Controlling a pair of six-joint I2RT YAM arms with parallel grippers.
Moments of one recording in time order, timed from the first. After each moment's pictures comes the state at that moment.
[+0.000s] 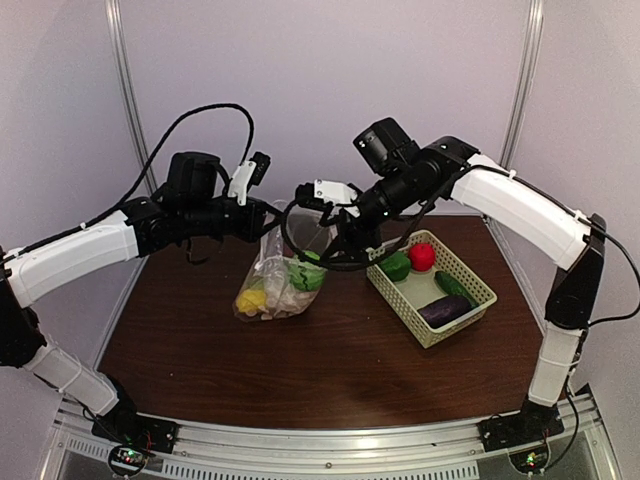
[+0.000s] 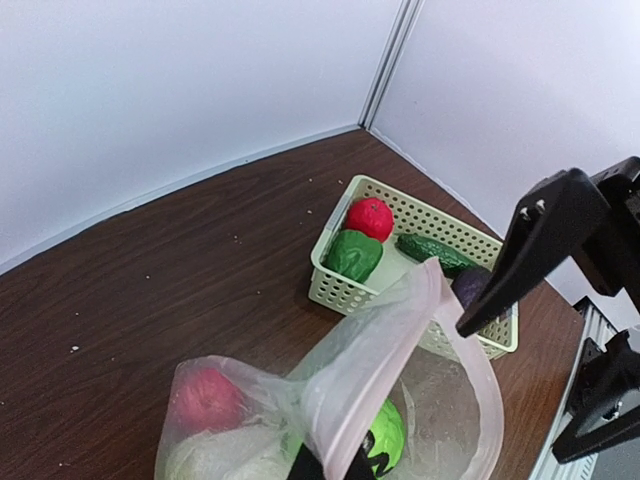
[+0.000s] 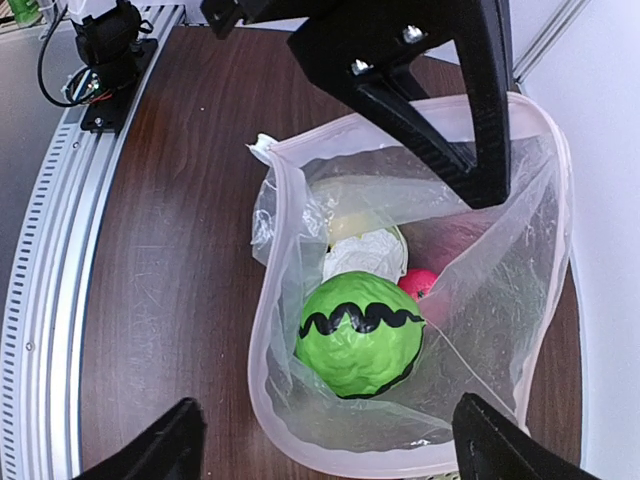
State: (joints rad) left arm -0.70 1.42 1.25 -0.23 0.20 -0.20; right arm 0.83 1.87 2.04 -1.00 -0.38 -0.66
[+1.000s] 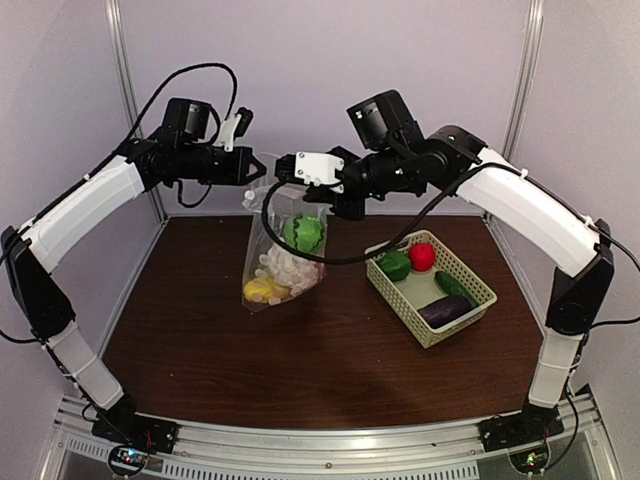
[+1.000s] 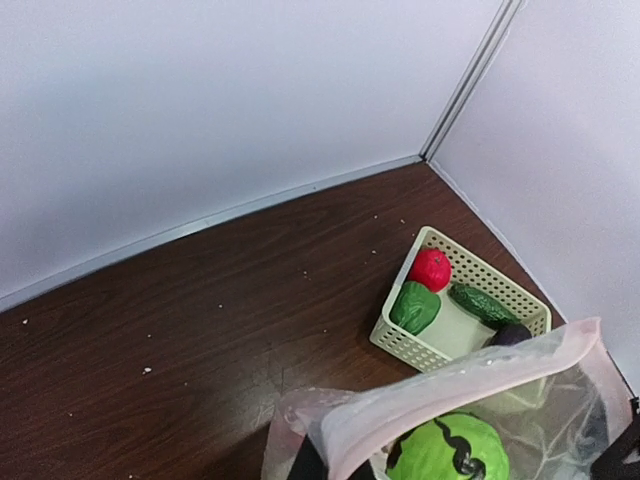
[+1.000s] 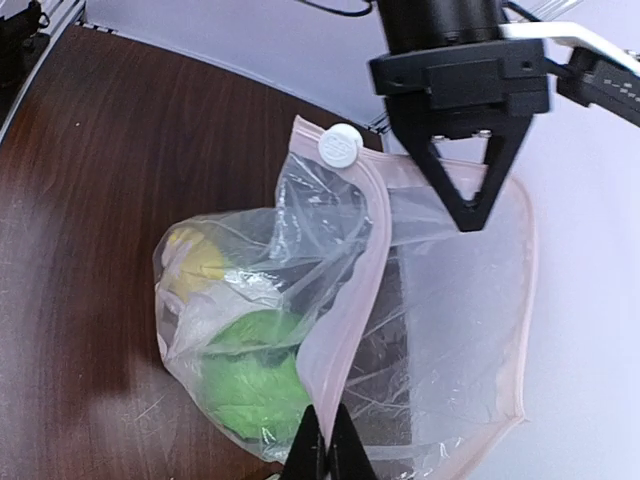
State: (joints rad) left arm -0.54 1.66 1.77 -0.58 0.24 -0.19; right arm 0.92 1.87 2.13 -0.85 -0.06 -0.83
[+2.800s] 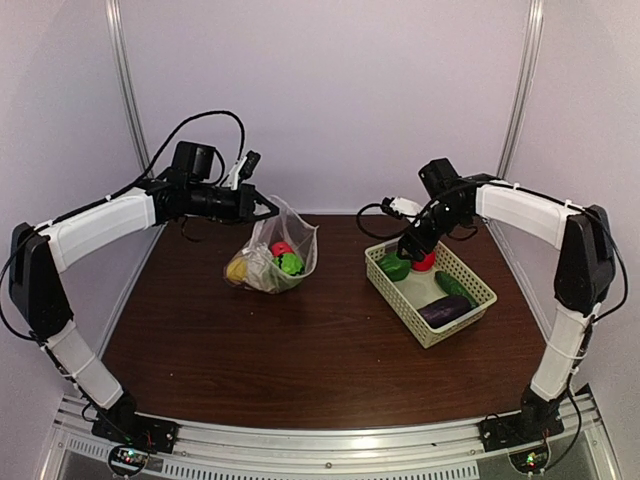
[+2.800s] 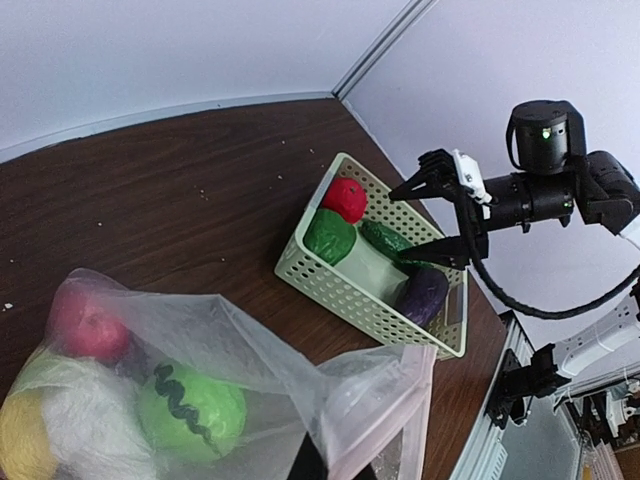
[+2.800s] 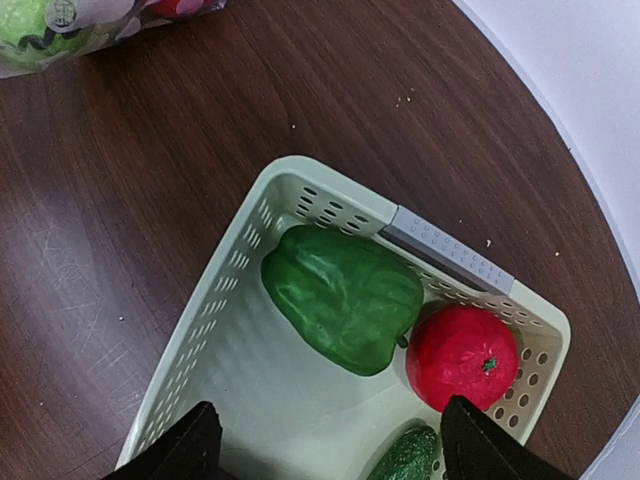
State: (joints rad) left arm -0.46 1.63 1.42 -0.32 0.61 -0.35; right arm 0.41 1.82 1.59 -0.75 -0.15 -0.52
